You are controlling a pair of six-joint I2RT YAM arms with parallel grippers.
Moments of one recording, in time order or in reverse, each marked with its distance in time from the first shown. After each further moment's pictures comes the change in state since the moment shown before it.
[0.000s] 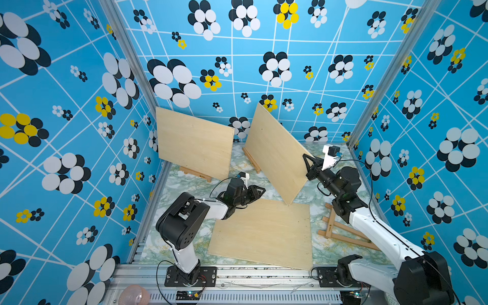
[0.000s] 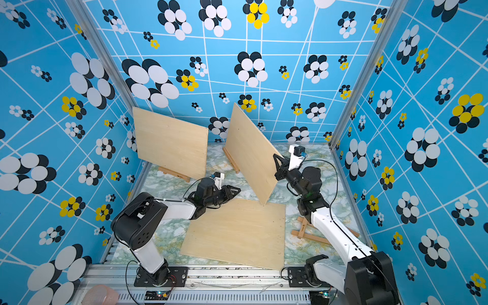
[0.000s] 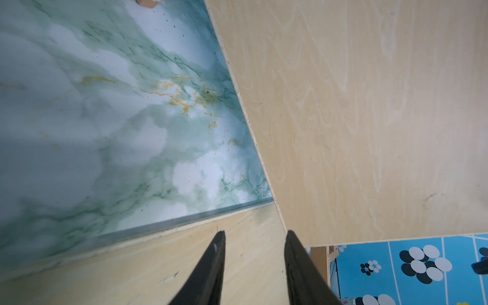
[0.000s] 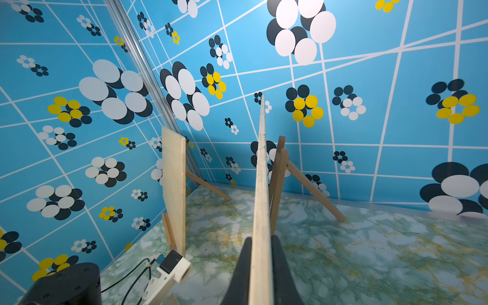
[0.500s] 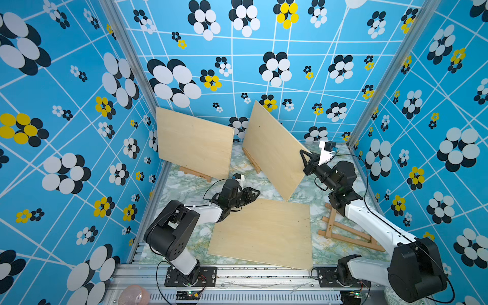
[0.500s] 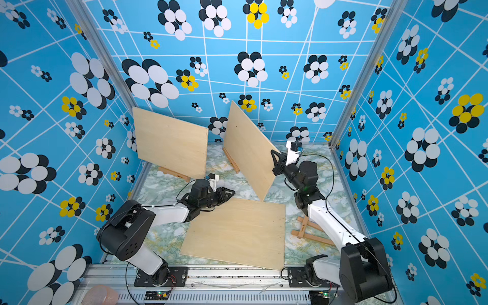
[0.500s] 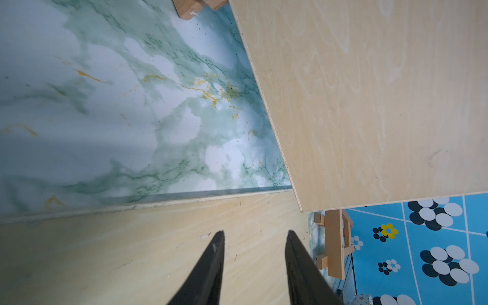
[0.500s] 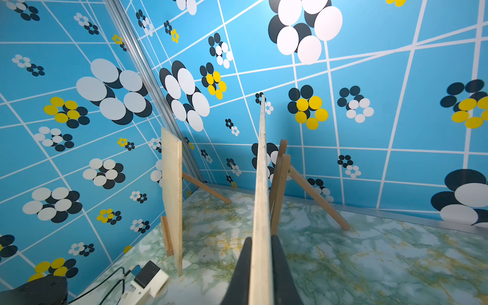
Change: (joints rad) left arm 0.035 -0.135 -0.054 -0.129 -0.019 0.074; right arm -0.002 0.115 0.072 0.045 -0.019 0.003
